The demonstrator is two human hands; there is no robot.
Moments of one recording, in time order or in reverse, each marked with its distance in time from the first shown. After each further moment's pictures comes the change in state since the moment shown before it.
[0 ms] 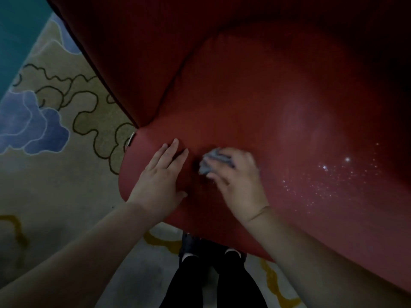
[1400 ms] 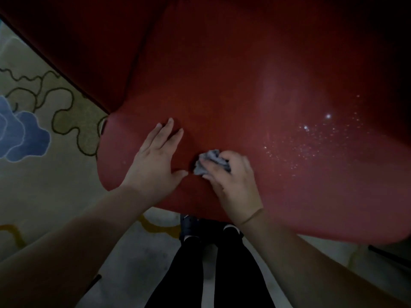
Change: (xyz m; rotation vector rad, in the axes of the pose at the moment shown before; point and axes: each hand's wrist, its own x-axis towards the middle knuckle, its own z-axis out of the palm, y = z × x) left_hand 0.005 0.030 0.009 -0.012 0.011 0.119; right_hand -0.066 0.005 -0.006 -0.052 0.041 0.131
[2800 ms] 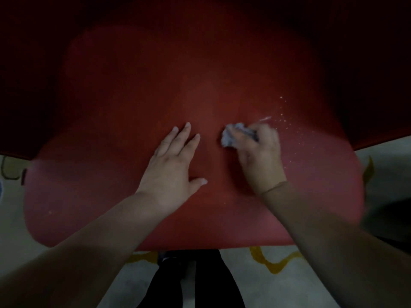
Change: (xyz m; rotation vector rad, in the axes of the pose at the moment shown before) left_hand 0.072 0.141 0.036 0.106 -0.106 0.199; right_hand 0.024 0.147 -0.099 -0.198 0.210 0.196
